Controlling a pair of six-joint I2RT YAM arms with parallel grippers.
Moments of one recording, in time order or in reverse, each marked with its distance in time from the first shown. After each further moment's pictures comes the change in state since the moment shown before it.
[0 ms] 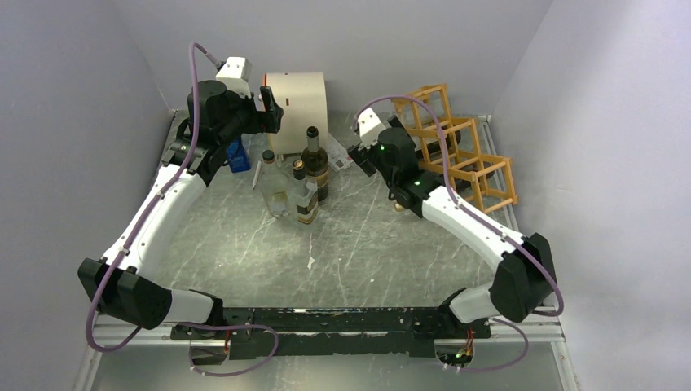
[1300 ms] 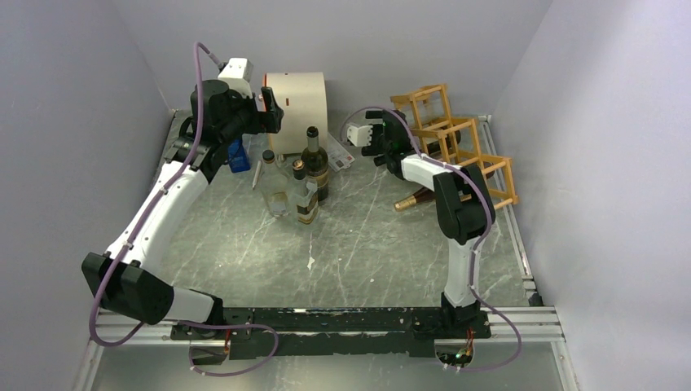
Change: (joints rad) left arm 0.010 0.024 0.000 0.000 0.007 0.000; right arm -0.313 0.653 0.233 0.373 -0.382 -0.958
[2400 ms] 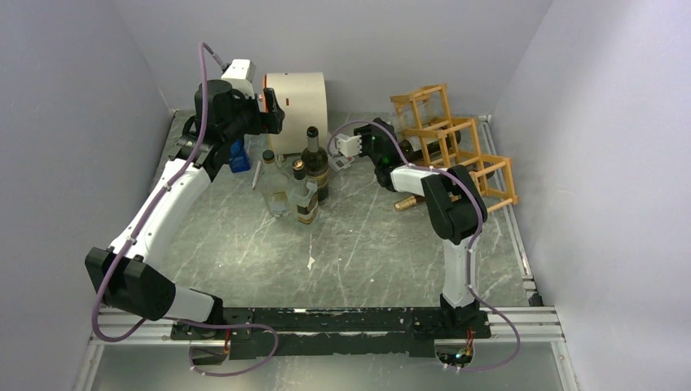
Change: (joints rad) left arm 0.000 0.025 0.000 0.000 0.000 0.000; right arm 0.068 0.061 -0.063 0.240 0.114 -0.166
